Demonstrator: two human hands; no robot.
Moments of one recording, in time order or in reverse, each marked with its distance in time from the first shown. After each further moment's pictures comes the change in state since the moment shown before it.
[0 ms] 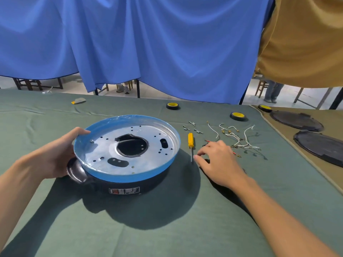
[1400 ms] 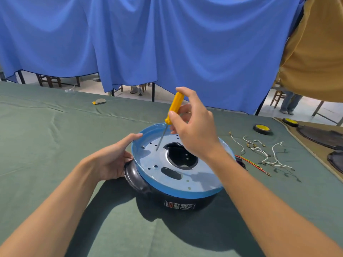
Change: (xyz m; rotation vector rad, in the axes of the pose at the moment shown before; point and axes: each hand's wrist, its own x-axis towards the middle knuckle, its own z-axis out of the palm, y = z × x) left_hand 0.029 -0.002 0.040 -0.034 -0.222 -0.015; right_hand 0.085 -0.151 -0.035 0.776 0.239 -0.156
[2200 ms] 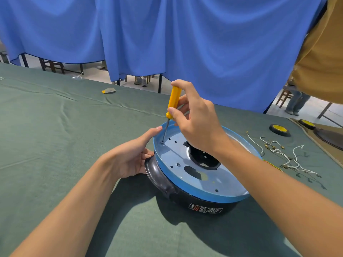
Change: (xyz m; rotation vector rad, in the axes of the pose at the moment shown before) left_hand 0.004 -0.003 -0.001 -0.042 -0.012 -0.006; right_hand 0.021 0.004 0.045 -0.196 -0.153 -0.249
